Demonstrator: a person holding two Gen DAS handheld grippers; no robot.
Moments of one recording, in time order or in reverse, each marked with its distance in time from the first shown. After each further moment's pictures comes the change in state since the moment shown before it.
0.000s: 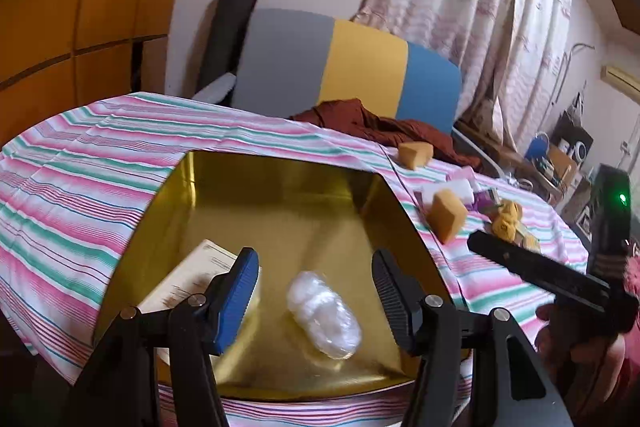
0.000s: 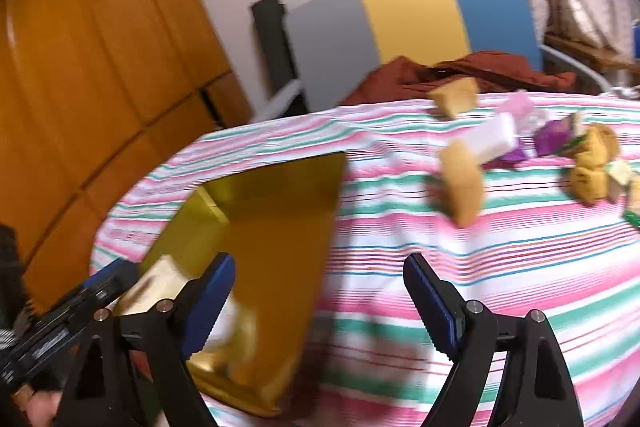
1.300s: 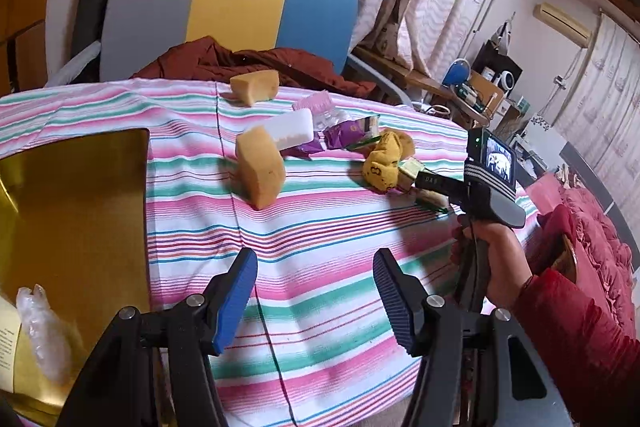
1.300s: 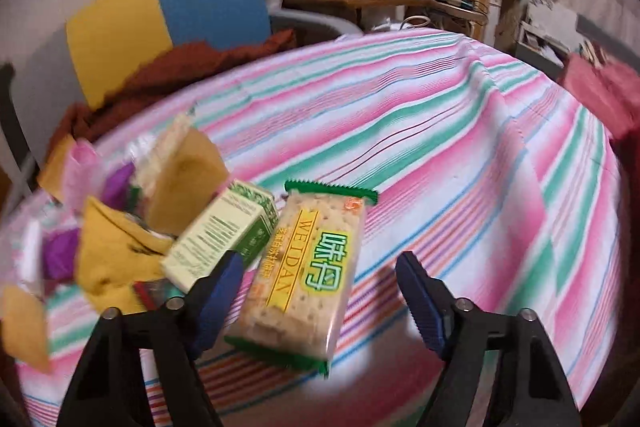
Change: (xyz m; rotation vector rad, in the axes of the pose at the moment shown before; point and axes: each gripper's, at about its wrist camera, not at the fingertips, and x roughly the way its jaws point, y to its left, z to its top) left arm 0.082 -0.193 -0.005 0.148 0.240 -0.278; right arm -0.005 -0.337 0.054 0.375 0.063 -0.737
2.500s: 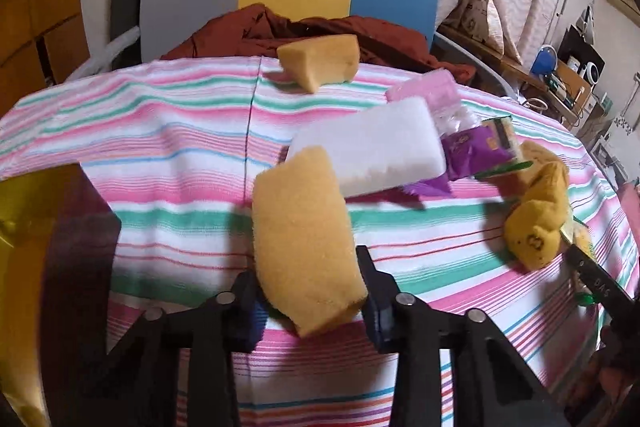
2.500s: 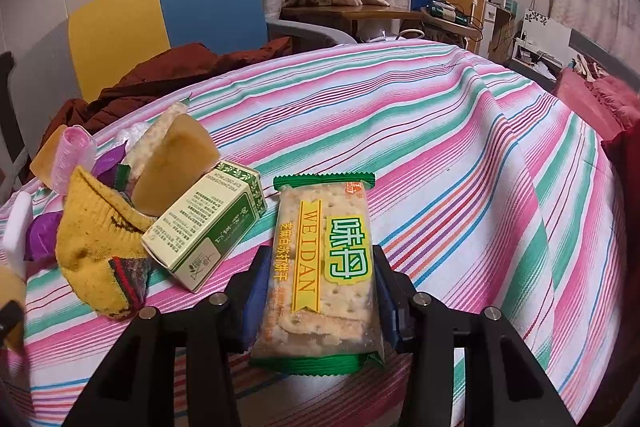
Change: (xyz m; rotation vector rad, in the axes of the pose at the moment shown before) left arm 0.163 0.035 0.062 -0.051 0.052 0.292; right arm -0.003 -0.002 -0.021 0.001 -0.076 -0.024
